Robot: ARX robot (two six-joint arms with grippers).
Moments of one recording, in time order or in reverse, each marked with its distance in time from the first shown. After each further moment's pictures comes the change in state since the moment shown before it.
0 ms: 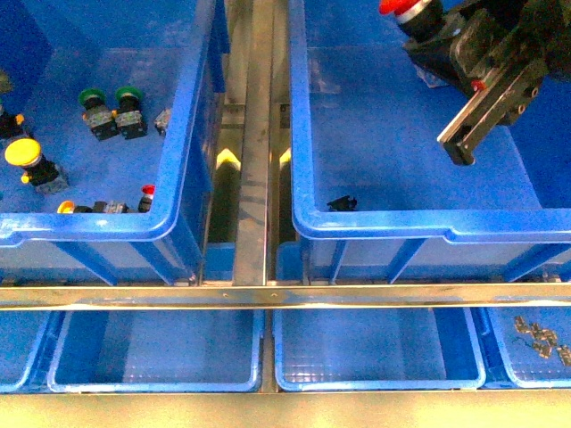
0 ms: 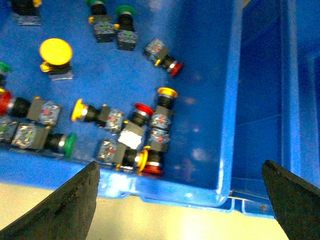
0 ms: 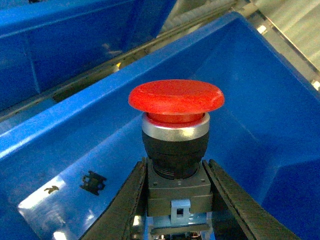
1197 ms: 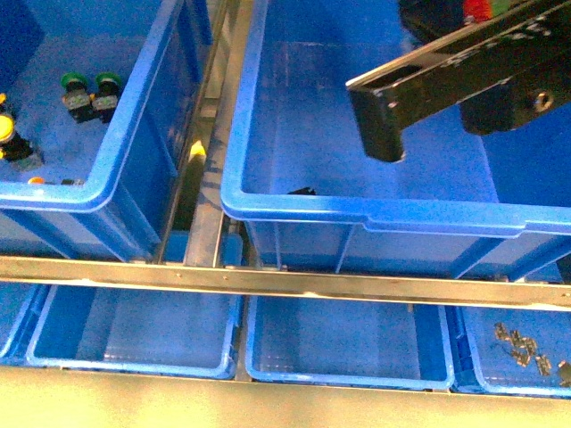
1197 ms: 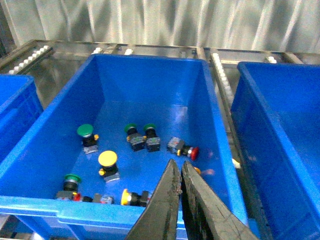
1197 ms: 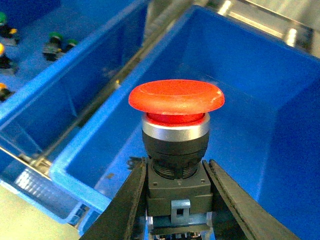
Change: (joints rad) left arm 0.086 -0.678 -0.424 0.260 -0.089 0.426; right arm 0.433 -0.311 -0.108 -0.165 0.524 0.495
